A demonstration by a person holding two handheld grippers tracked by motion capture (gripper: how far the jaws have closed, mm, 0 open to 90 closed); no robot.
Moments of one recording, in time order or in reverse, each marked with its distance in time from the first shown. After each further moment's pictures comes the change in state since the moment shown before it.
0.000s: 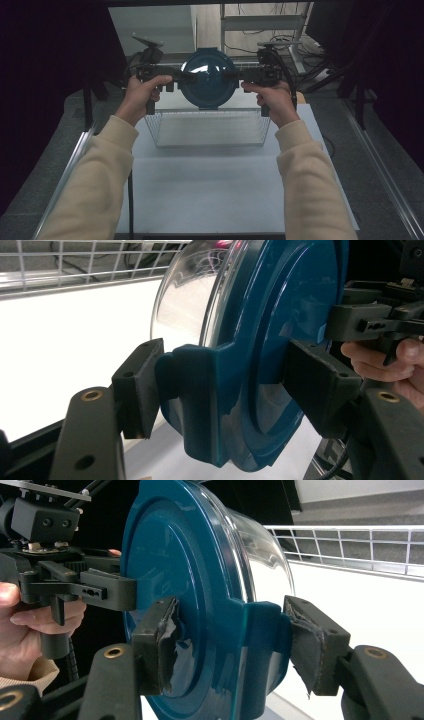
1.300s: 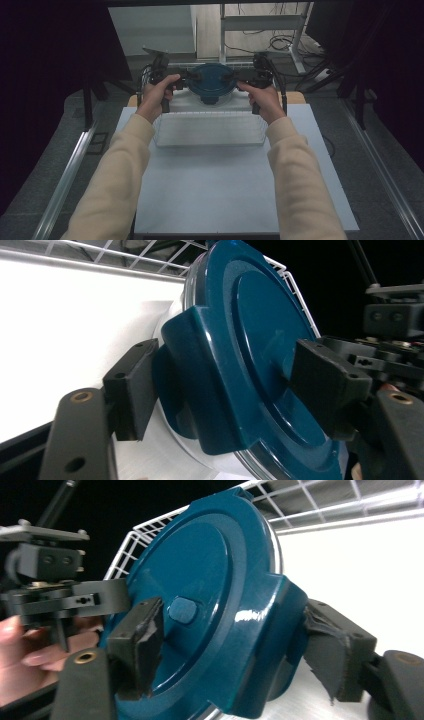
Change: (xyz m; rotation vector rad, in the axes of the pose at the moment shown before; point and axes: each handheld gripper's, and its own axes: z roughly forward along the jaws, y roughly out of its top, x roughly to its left) left arm 0.062 -0.001 0.055 -0.056 -0.057 -0.255; right arm -0.058 -0.005 0.048 0.057 -0.057 0.285
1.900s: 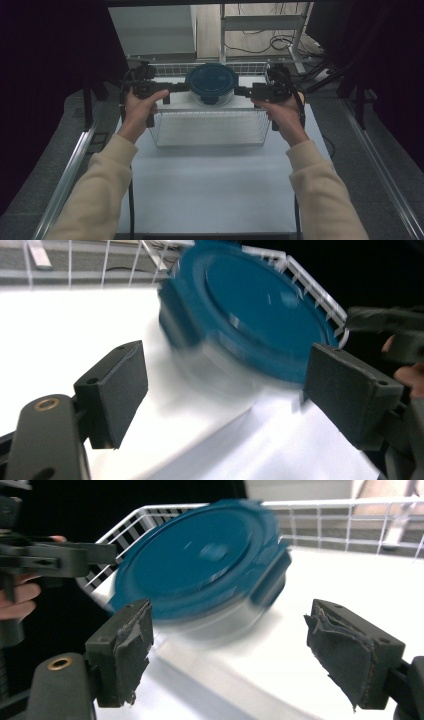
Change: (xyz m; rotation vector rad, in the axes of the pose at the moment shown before) left arm -0.032 -0.062 -0.057 -0.108 0.155 0.276; right arm 0.027 -0.052 -0.070 -0.114 -0.105 -0.375
